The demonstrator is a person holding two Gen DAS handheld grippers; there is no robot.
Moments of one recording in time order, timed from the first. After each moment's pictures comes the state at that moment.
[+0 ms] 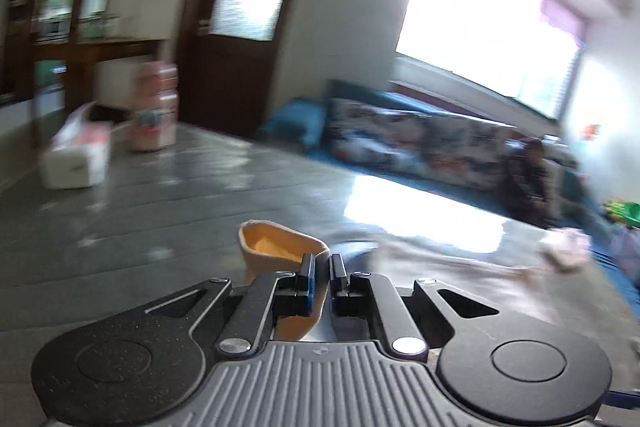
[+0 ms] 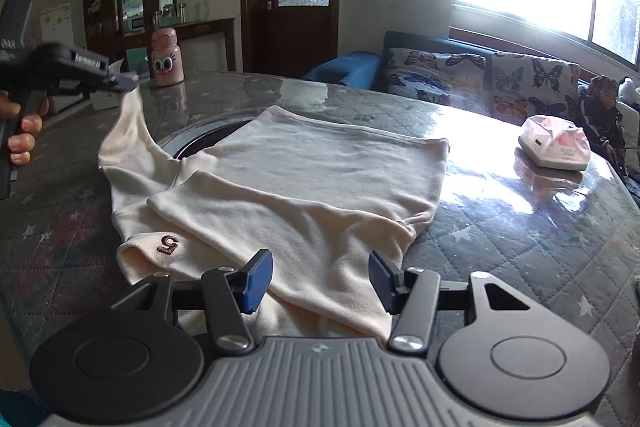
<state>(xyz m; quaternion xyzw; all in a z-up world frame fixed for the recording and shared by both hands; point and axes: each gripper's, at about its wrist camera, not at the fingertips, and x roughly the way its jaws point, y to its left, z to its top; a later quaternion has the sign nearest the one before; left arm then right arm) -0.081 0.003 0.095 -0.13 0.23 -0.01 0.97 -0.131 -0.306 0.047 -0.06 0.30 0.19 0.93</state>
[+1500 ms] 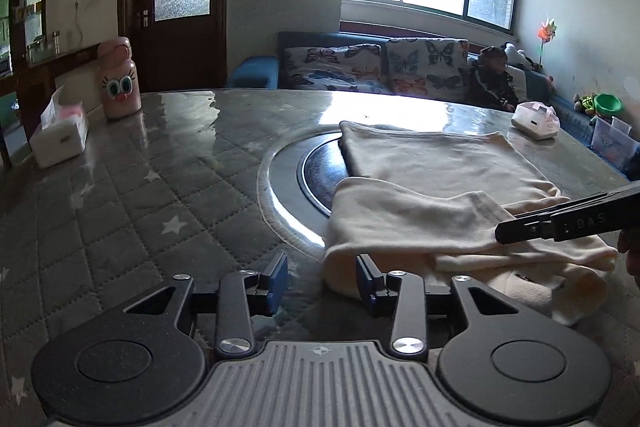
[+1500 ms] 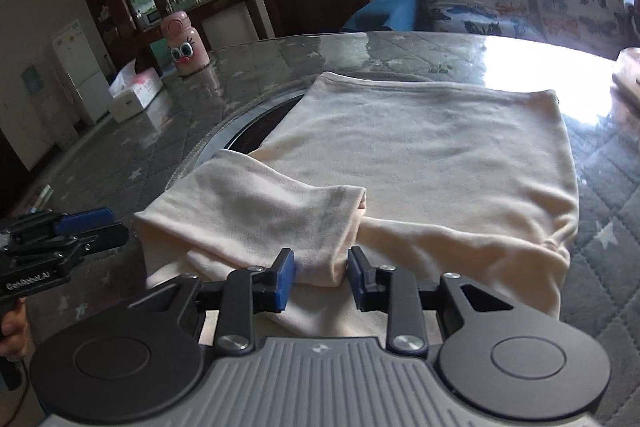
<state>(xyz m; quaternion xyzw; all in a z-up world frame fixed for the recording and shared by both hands) -0.145 0.005 0.033 -0.02 0.29 -0.04 0.95 -0.053 -0.237 0.026 0.01 0.39 0.25 0.88</state>
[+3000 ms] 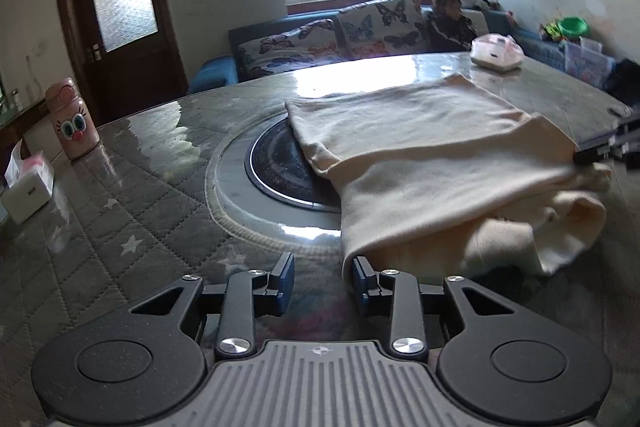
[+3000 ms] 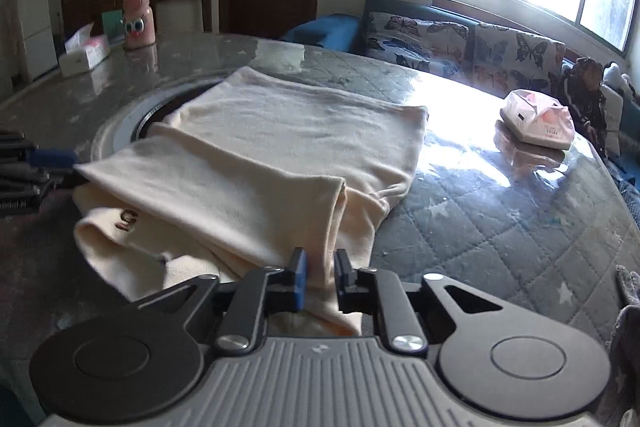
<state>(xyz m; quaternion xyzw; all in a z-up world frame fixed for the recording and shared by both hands) -0.146 -0.038 0.021 0.10 0.31 -0.09 0.94 -0.118 -0.305 0.045 -0.10 0.35 0.15 0.92</state>
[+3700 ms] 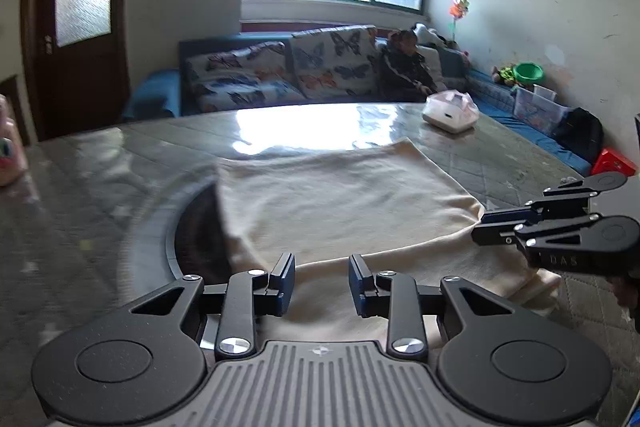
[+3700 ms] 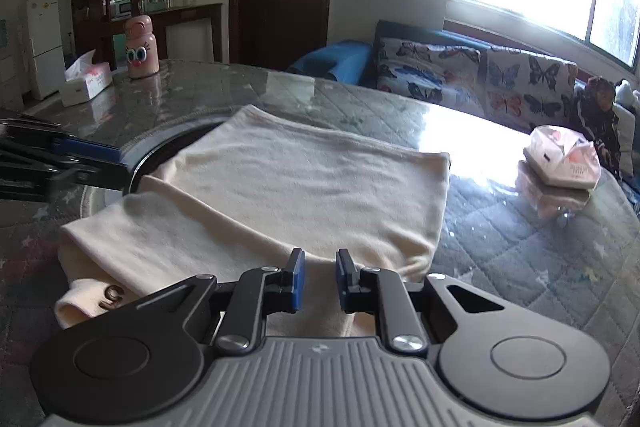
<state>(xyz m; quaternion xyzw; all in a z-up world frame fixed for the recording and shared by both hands) -0.071 -0.074 0.049 0.02 0.30 -0.18 0.94 -0.068 -0.285 0.037 -0.09 0.32 0.17 0.93</state>
